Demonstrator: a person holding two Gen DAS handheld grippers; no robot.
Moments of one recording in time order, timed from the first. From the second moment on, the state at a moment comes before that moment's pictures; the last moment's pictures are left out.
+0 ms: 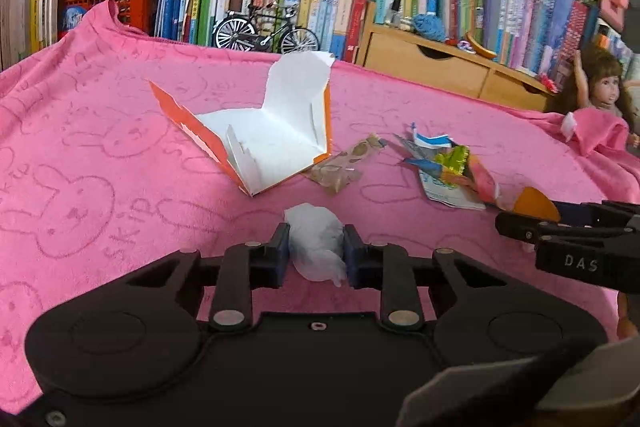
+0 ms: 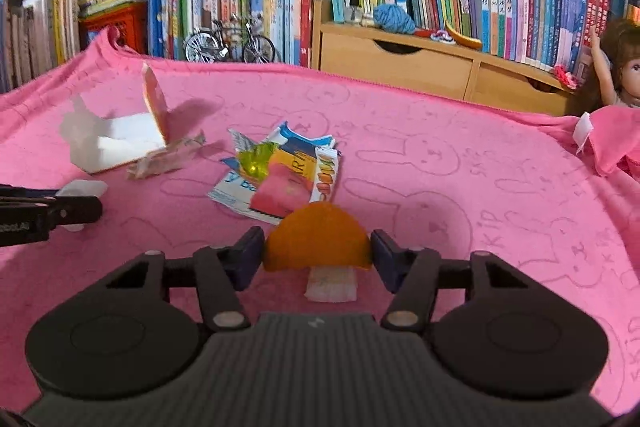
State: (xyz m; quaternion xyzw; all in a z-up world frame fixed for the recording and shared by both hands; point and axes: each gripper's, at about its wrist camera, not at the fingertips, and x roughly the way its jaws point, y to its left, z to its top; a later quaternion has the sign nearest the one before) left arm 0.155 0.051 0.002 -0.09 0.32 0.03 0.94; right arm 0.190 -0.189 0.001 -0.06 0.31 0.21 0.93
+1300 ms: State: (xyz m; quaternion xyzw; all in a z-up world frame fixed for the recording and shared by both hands) left arm -0.068 0.018 0.019 -0.08 0.29 -0.06 0.95; right arm -0.017 -0.198 0.005 -0.04 0.28 0.31 0.91
